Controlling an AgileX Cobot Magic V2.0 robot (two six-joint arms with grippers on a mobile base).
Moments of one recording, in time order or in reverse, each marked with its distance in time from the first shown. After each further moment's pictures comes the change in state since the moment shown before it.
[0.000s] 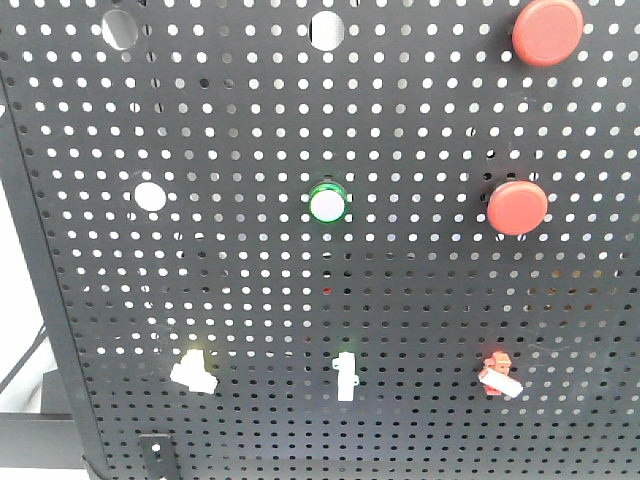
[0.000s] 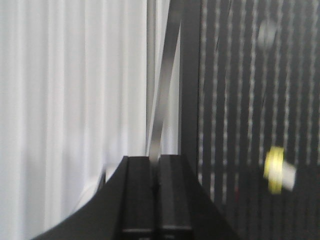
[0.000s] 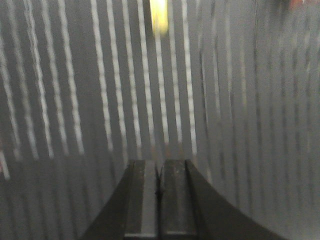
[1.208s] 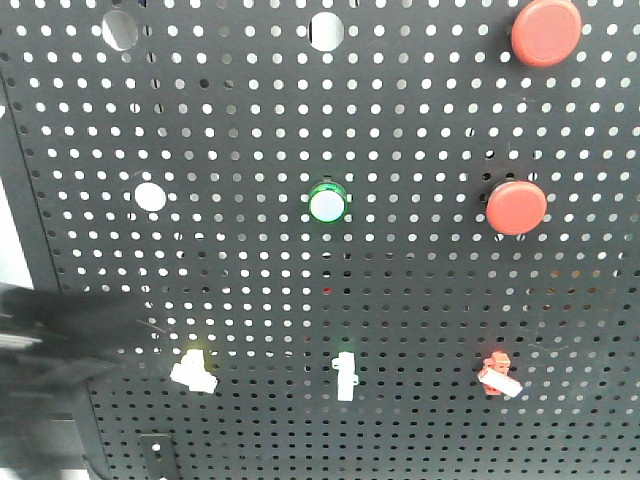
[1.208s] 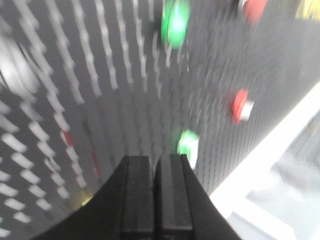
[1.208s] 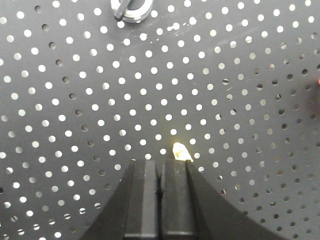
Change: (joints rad) left arm -0.369 0.973 -0.828 -0.909 0.593 1.042; right arm 0.000 0.509 -0.637 0.107 0.339 0.102
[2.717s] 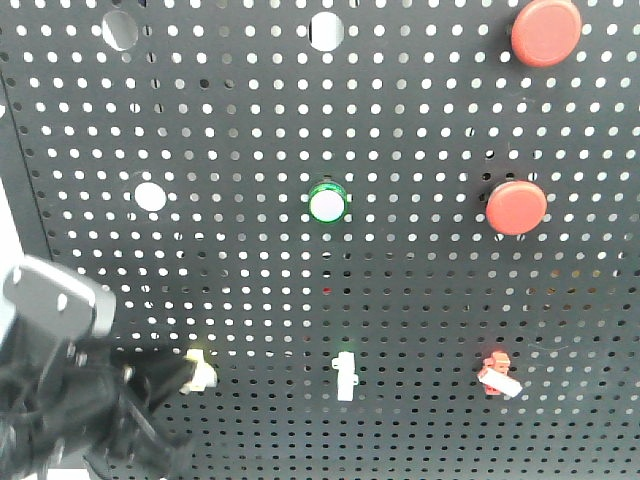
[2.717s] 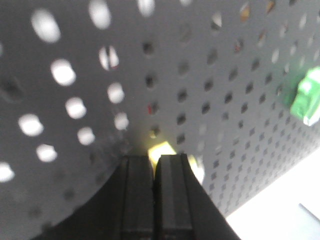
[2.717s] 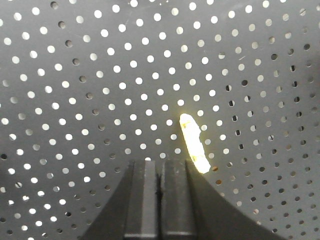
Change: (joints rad) left arm 0.000 0.206 0.136 -0.020 -0.308 0.006; right arm 0.052 0.000 0.000 -0.026 0.078 -0.003
